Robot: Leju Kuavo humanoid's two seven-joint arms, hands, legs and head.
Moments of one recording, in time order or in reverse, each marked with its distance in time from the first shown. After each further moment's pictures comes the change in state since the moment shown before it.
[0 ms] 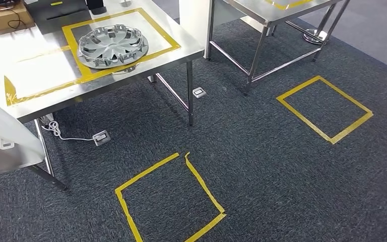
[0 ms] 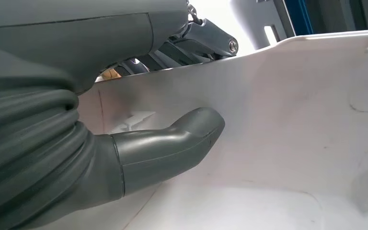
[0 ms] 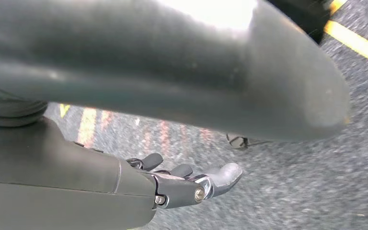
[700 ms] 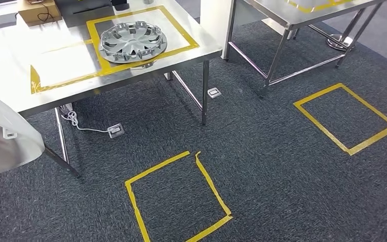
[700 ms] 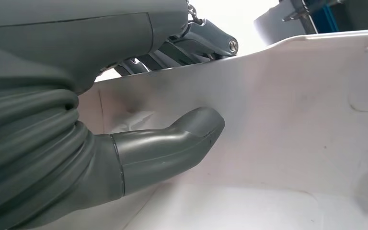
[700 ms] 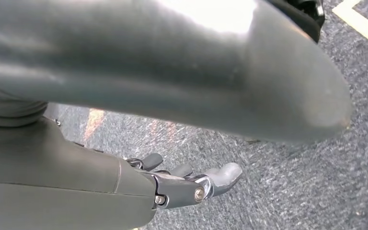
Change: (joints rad) left arm -0.027 0.027 0.002 0.104 0.010 0.010 -0.015; right arm 0.003 -0.003 -0.001 0.000 0.005 -0.004 0.019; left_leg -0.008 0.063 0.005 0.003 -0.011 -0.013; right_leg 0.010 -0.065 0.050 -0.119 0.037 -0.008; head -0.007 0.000
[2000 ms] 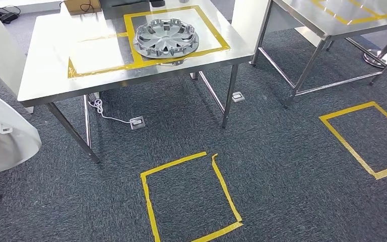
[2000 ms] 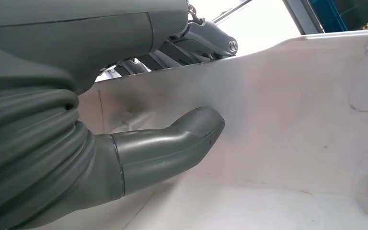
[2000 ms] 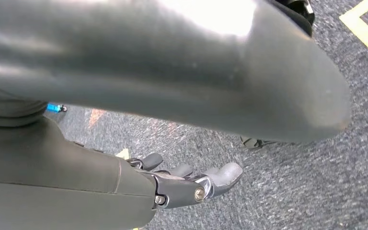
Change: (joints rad) left arm -0.014 -0.013 -0.001 0.022 0.009 0.019 0.007; right arm 0.001 -0.002 -0.043 0.000 -0.020 -0.020 0.005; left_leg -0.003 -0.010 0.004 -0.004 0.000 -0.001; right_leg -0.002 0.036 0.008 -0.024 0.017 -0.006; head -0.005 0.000
